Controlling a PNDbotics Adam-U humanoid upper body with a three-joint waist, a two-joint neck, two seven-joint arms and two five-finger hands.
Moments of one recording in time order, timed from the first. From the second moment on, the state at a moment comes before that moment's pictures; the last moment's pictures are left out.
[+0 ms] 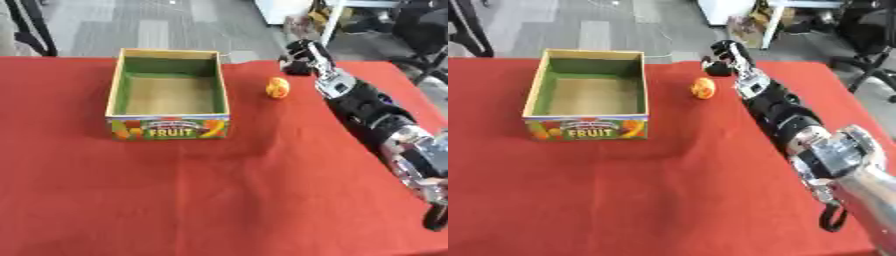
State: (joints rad) left arm -0.20 0.20 0.02 -1.81 -0.05 0.12 -0.37; right arm -1.04 -0.62 0.14 -0.32 0.14 -0.17 -0.14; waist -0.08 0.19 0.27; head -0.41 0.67
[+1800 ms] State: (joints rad) left arm -0.20 0.20 0.02 -1.81 -0.05 0.12 -0.38; right arm -1.02 -0.57 -0.02 -0.31 0.80 -0.13 -0.06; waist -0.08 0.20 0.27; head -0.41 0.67
